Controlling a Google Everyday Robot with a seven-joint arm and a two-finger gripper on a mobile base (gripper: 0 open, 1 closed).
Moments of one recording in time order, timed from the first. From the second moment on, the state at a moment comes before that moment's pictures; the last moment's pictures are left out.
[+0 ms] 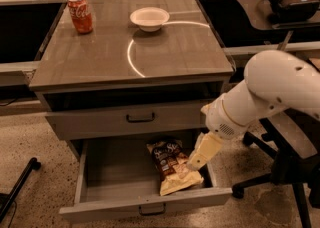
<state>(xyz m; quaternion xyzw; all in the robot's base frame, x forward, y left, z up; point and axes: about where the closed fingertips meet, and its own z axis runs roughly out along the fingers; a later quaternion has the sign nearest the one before) 0.461 -0.106 0.746 -0.55 0.80 0.15 0.19</state>
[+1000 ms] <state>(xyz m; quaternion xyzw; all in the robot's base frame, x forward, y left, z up) 0.472 -0.096 0.627 -0.53 0.79 0.24 0.18</state>
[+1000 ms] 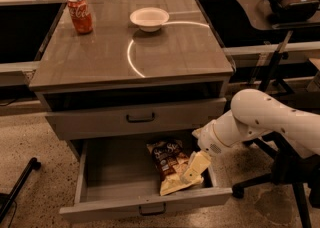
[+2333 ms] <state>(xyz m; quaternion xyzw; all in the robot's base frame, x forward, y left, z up) 0.499 -0.107 0.542 -0.51 0.82 0.24 0.15</state>
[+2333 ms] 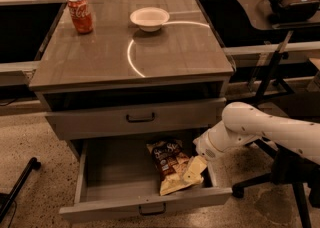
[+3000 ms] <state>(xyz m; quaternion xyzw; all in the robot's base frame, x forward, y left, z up) 0.519 -0.096 0.490 -0.50 0.82 0.22 0.14</state>
